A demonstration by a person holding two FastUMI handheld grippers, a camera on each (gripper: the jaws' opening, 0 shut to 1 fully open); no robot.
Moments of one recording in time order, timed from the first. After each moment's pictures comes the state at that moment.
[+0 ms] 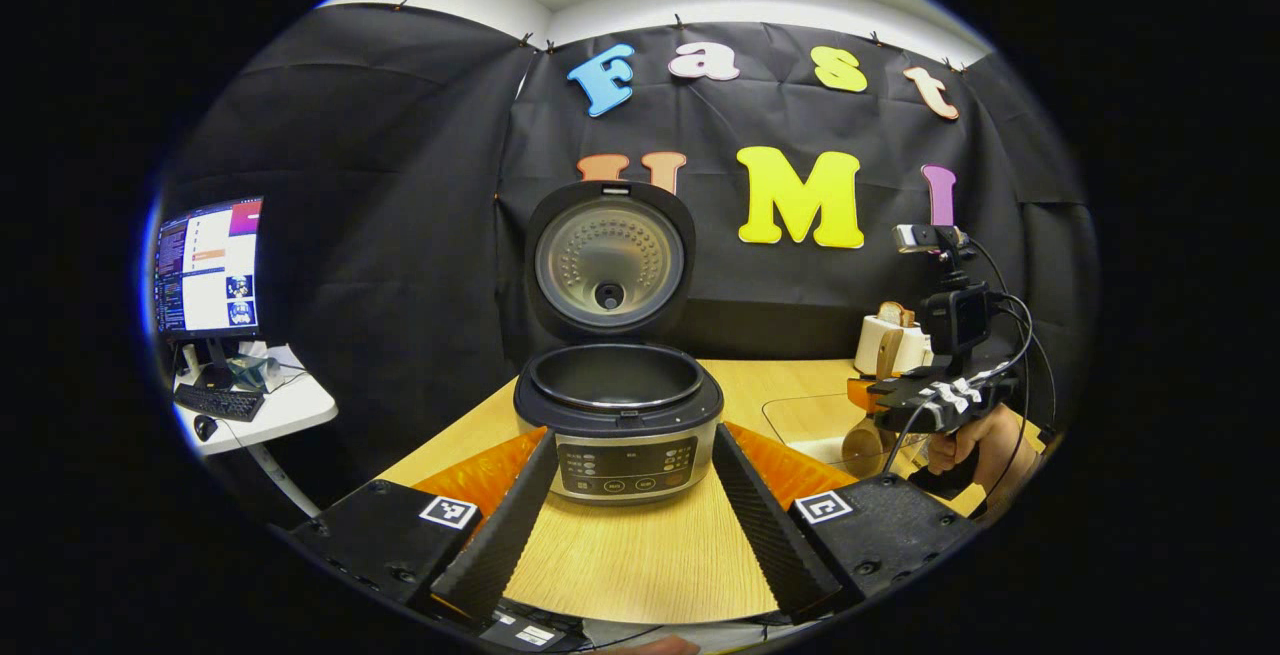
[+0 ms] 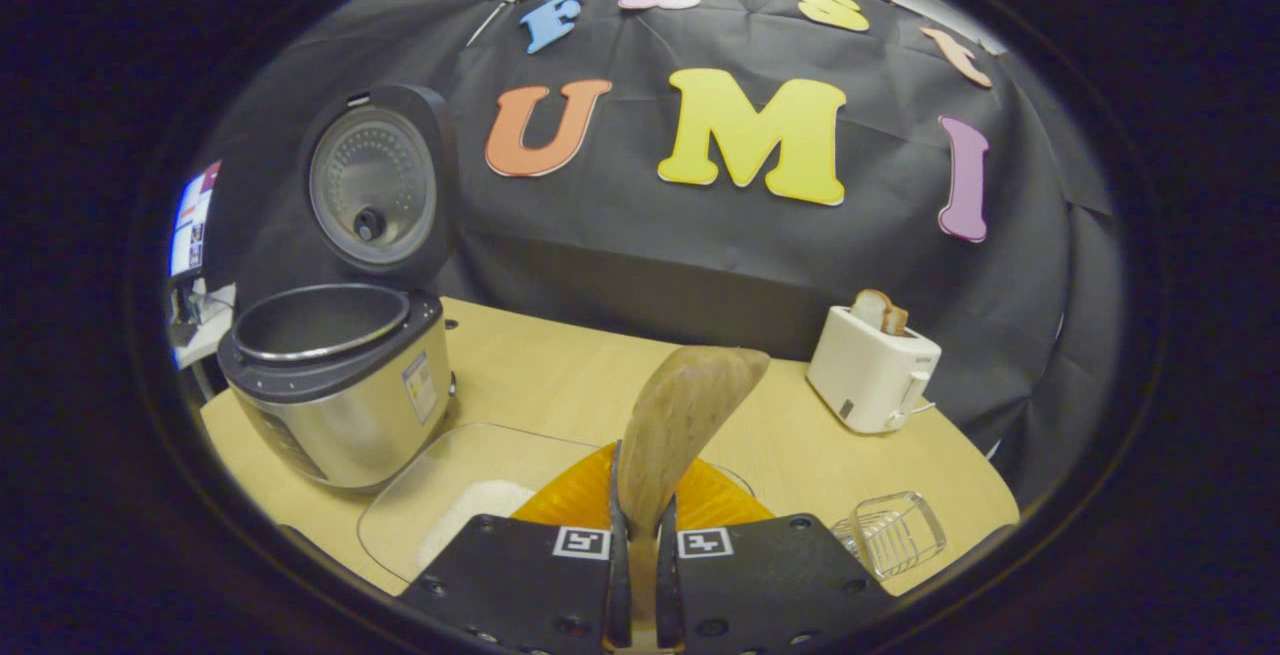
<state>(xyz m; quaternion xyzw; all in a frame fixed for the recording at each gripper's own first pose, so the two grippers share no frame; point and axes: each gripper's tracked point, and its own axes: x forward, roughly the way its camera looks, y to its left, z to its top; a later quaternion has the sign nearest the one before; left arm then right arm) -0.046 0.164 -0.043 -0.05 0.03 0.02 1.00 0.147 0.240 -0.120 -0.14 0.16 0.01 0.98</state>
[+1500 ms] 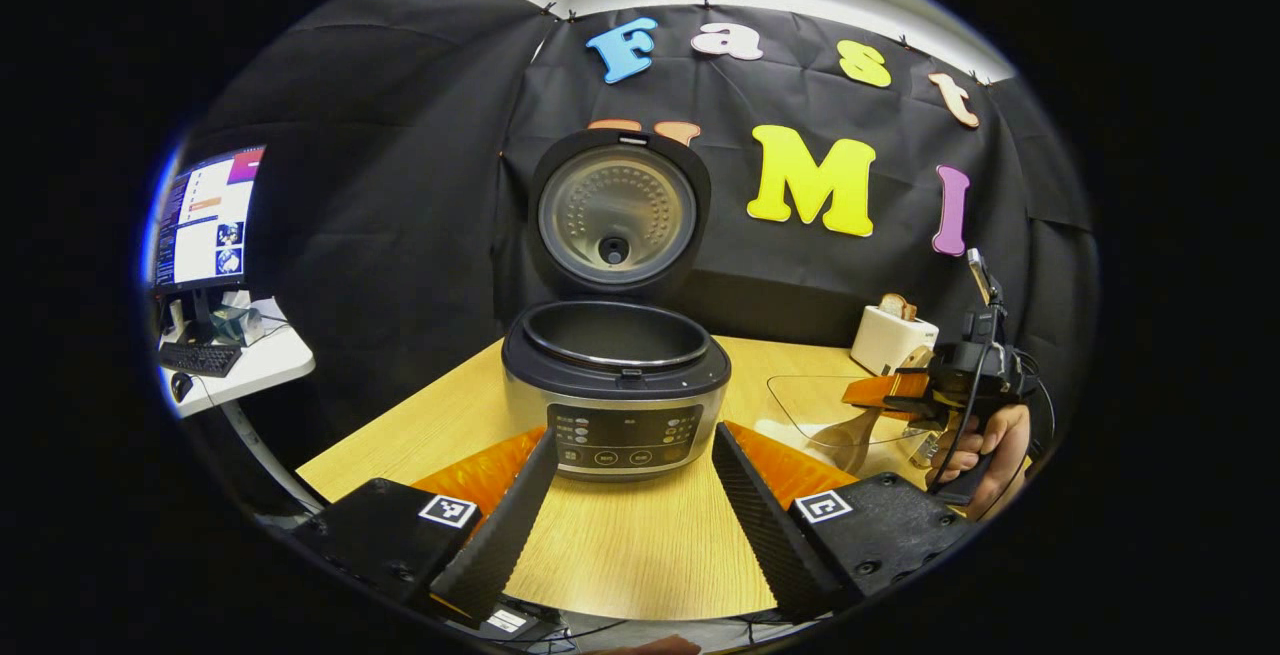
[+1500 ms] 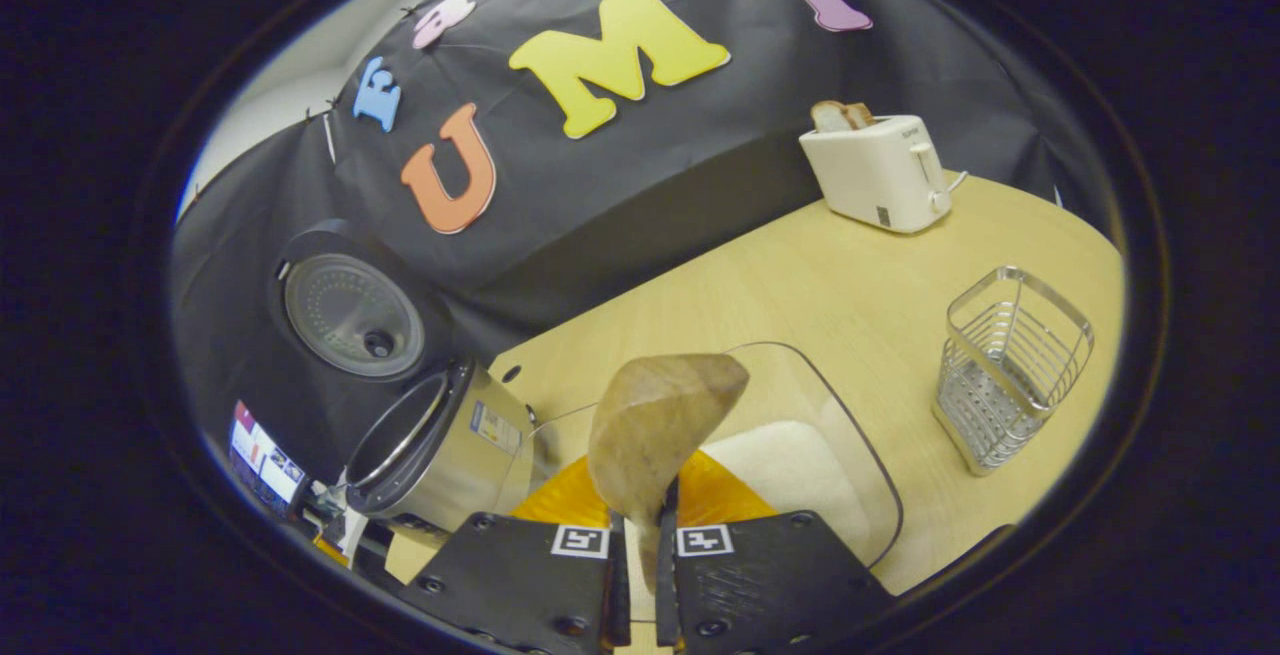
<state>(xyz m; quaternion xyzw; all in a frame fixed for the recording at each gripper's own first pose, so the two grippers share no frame) -0.030 0.154 -0.077 -0.09 0.07 0.00 0.99 0.122 0.262 -0.148 0.24 0.27 0.07 0.93</state>
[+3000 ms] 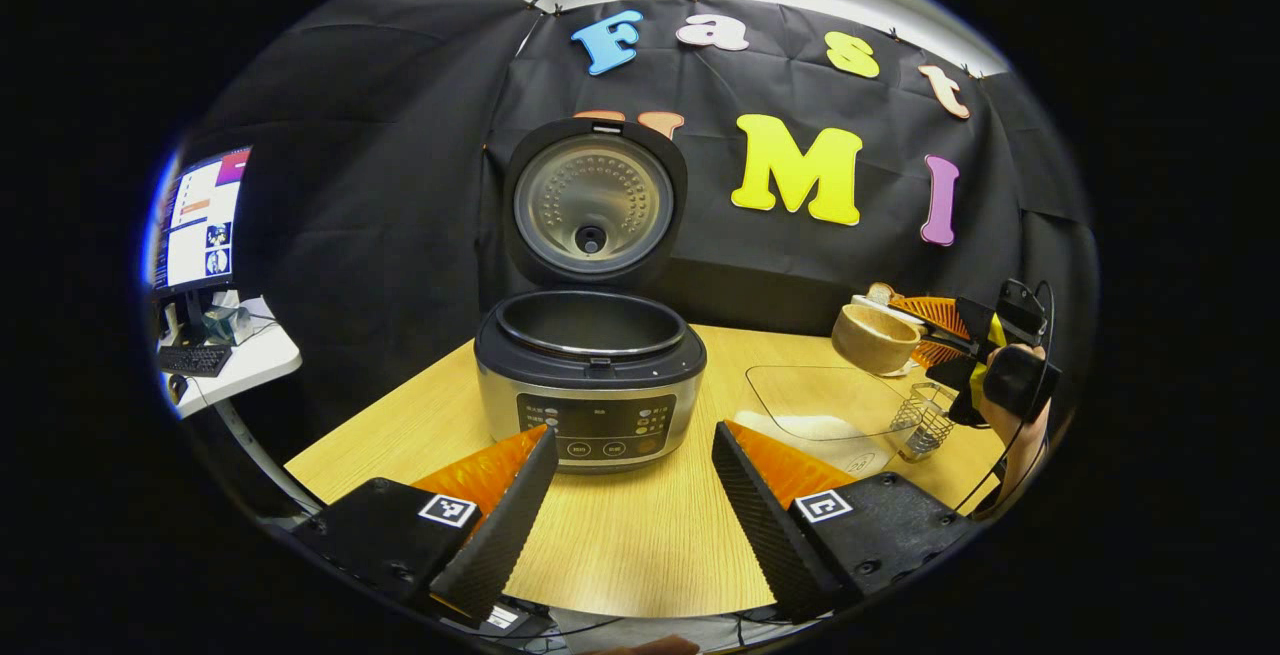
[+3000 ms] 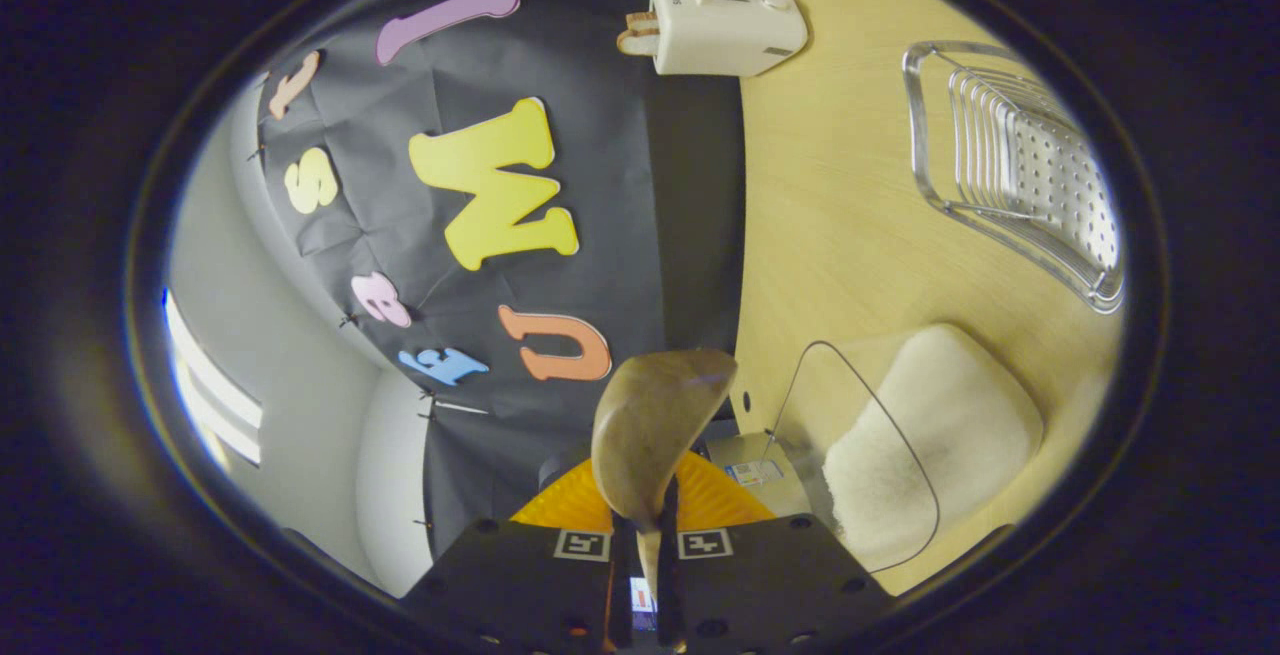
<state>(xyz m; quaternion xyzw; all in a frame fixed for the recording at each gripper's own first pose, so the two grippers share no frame) -0.031 0.140 -0.081 -0.09 0.08 -0.01 0.99 0.129 0.226 -0.043 0.69 0.22 0.20 0.66</state>
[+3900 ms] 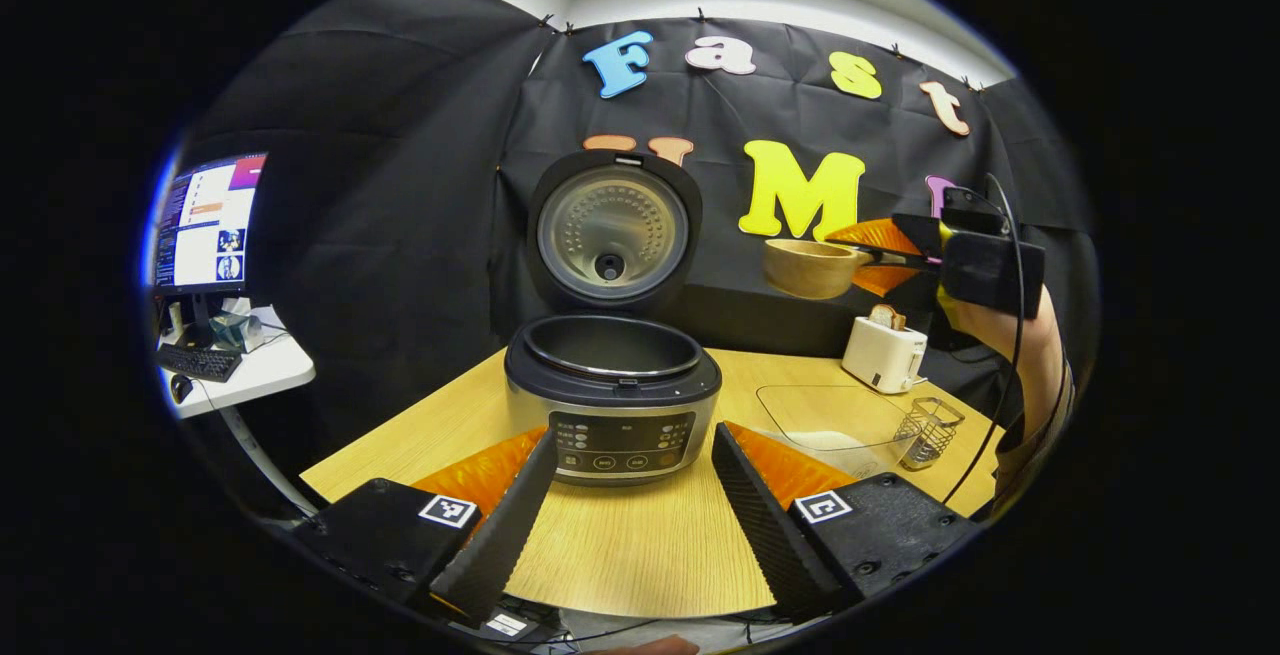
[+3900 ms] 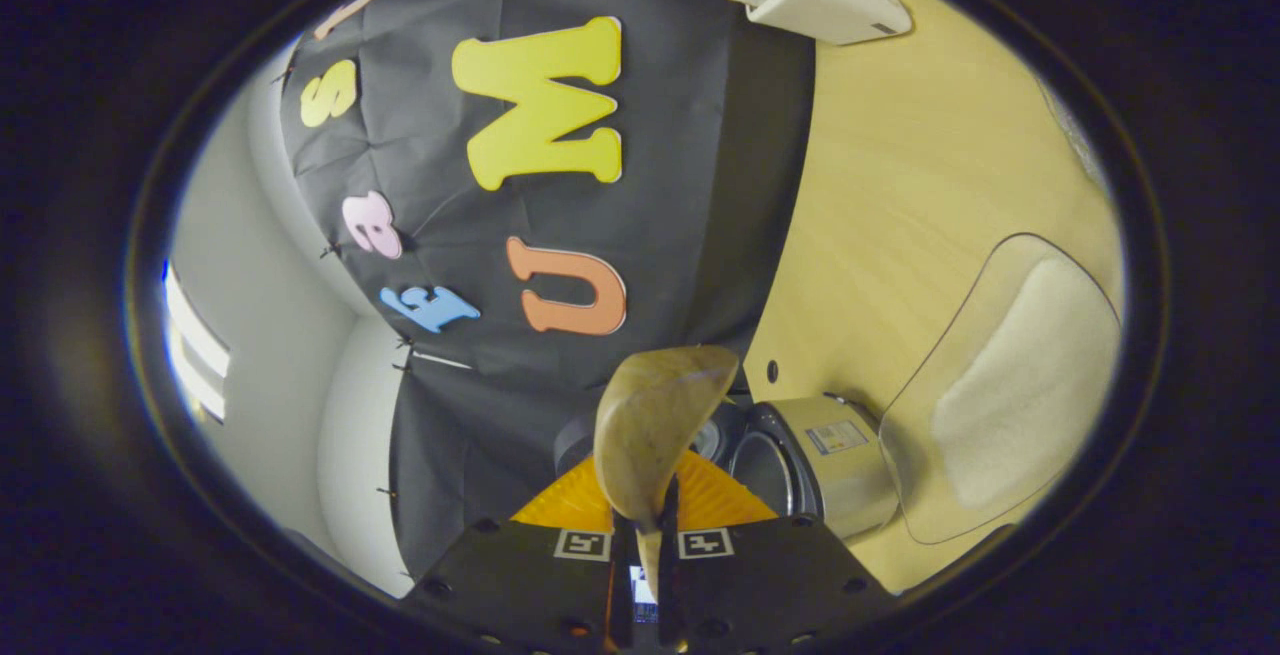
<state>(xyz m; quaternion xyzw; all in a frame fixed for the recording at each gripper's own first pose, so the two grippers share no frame) -0.045 0.164 -0.070 -0.09 0.04 0.00 0.99 0.148 0.353 0.039 0.61 0.26 0.22 0.71</state>
